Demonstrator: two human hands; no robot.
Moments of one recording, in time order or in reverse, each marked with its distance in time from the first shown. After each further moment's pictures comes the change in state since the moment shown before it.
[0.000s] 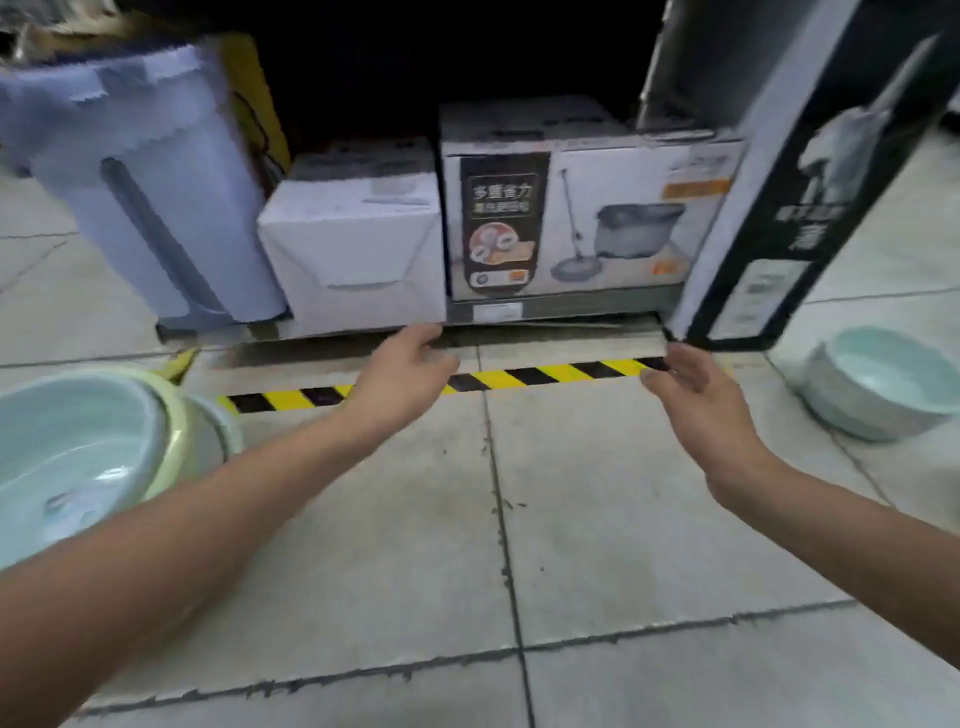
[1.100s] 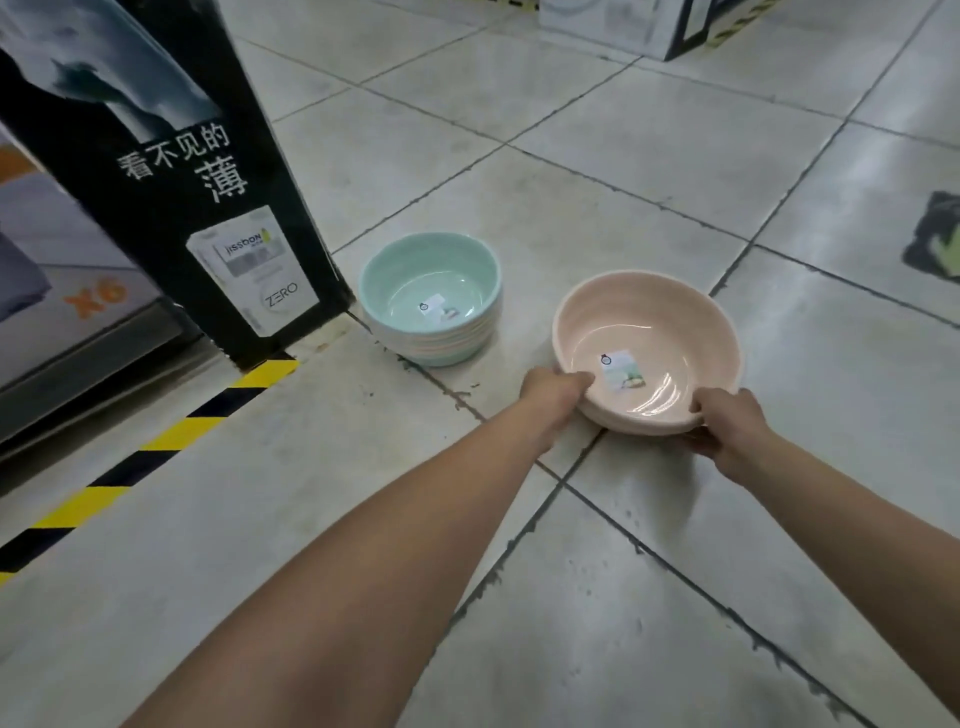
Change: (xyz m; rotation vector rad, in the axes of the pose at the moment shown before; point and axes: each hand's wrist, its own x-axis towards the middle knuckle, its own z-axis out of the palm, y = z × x) left_hand -0.032 0.241 0.694 -0.209 -0.875 -0.293; right_hand 0.117 0.365 -0.480 0.448 0.729 0.758
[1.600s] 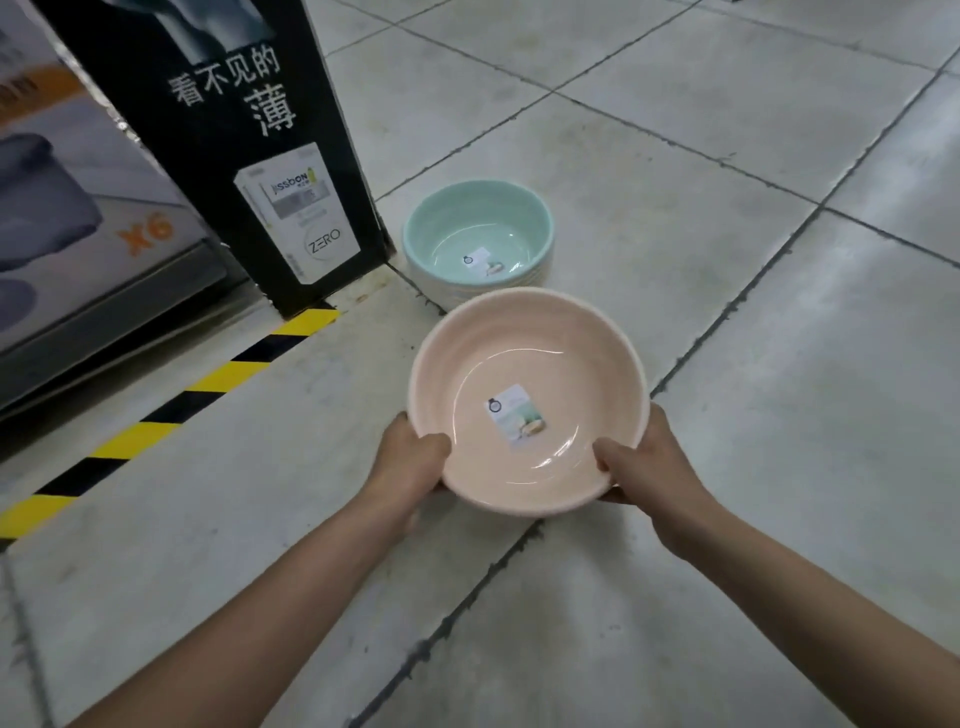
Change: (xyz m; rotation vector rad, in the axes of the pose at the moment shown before) left_hand -0.095 -0.083 -0.164 -0.035 0.271 0.042; right_hand -0.131 0.078 0.075 -0.235 -0.391 -0.190
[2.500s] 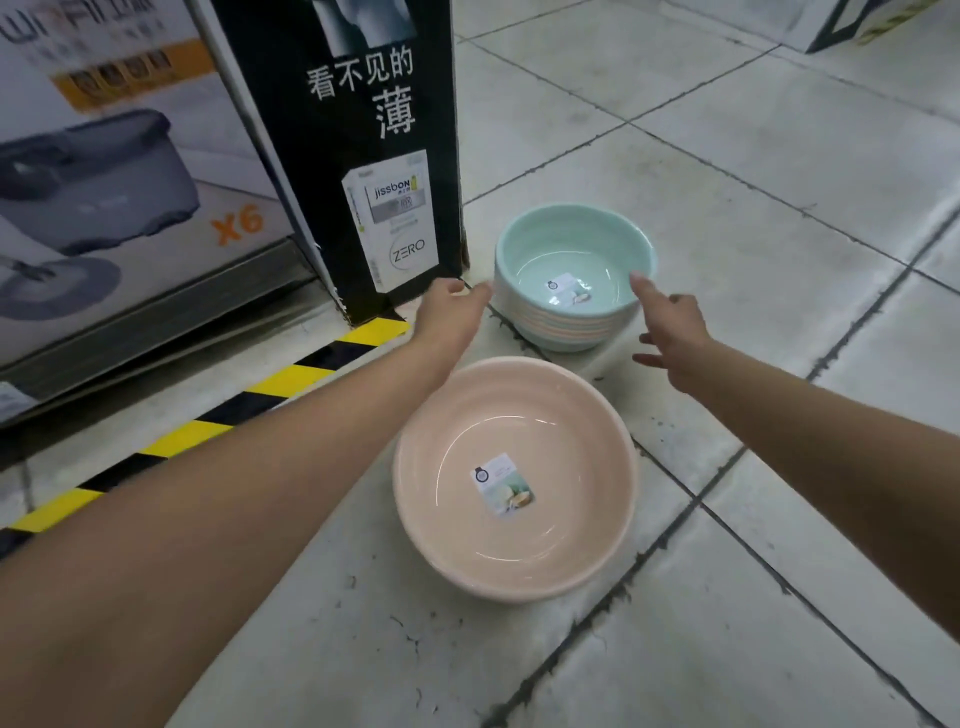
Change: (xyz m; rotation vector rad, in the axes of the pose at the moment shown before) left_hand 0.134 0.106 -0.057 0.078 0.131 0.225; right_hand 0.151 -0.132 0.083 -0.042 0.181 0.007
